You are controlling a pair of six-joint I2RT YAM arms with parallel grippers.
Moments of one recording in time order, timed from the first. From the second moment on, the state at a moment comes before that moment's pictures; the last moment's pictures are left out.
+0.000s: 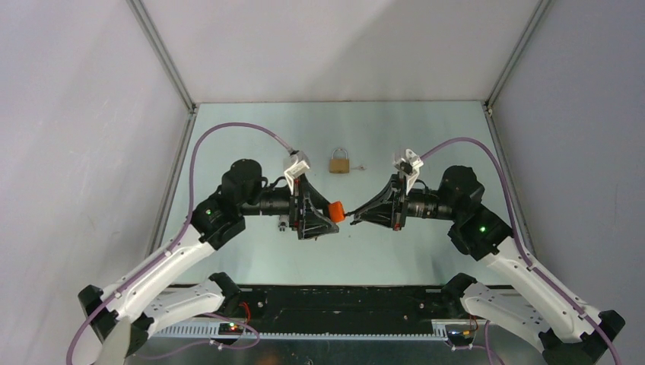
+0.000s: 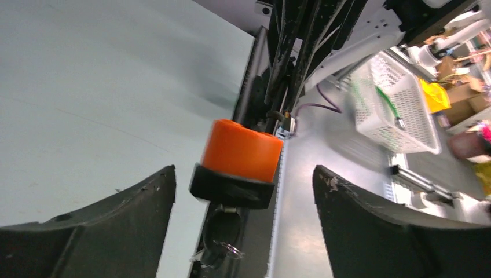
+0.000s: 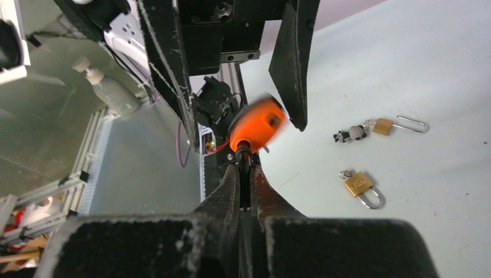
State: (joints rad) left arm -0.75 0.94 0.94 -0.25 0.72 -0.35; right arm 0.68 0.81 0.88 -0.13 -0.77 0.28
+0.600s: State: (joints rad) left arm -0.77 0.76 0.85 -0.06 0.50 -0.31; right arm 0.66 0.80 0.88 -0.02 -0.58 0.67
